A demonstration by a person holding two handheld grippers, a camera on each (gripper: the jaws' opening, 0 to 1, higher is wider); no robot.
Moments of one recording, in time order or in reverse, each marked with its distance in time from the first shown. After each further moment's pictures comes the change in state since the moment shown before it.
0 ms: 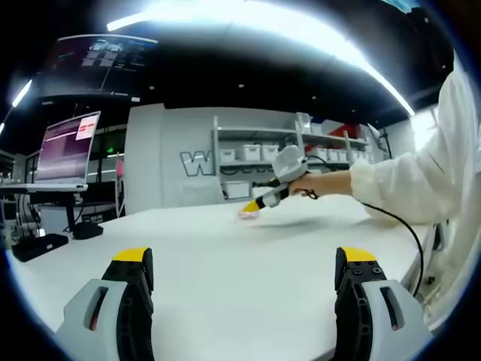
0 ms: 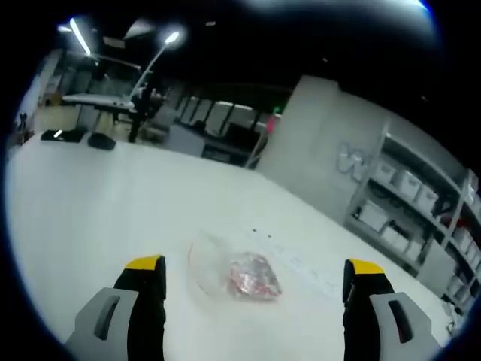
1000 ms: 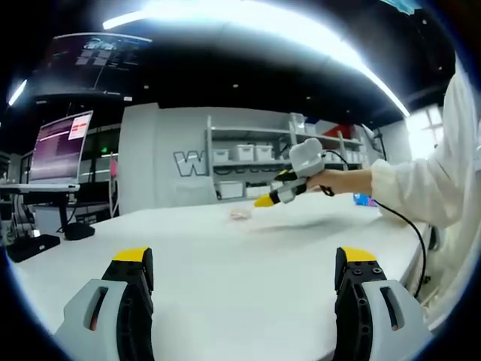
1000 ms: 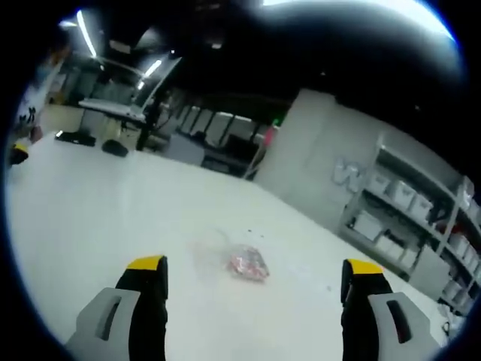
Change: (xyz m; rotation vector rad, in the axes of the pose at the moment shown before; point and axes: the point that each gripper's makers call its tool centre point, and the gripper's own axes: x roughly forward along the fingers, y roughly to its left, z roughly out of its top) left arm 0.006 -0.011 0.000 -0.002 0.000 -0.037; right arm -0.064 -0.004 -0.001 -0.011 -0.071 -0.016
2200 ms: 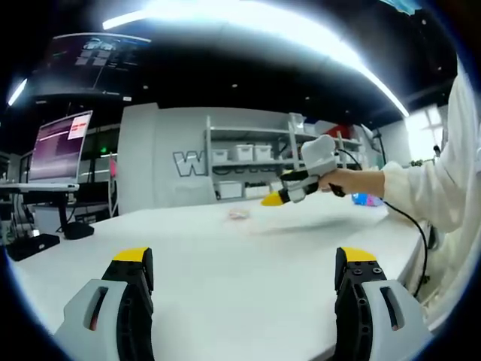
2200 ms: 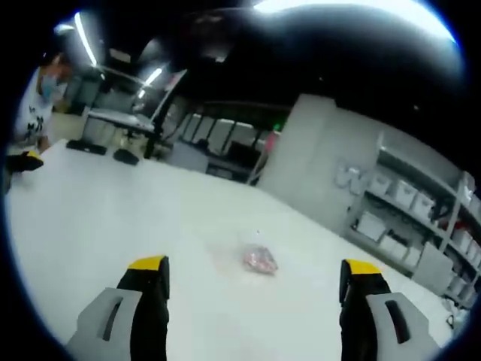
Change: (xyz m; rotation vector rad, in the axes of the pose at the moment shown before) left arm -0.001 -0.003 -0.001 0.002 0.000 -0.005; right arm -0.025 0.011 0.000 0.024 -0.029 0.020
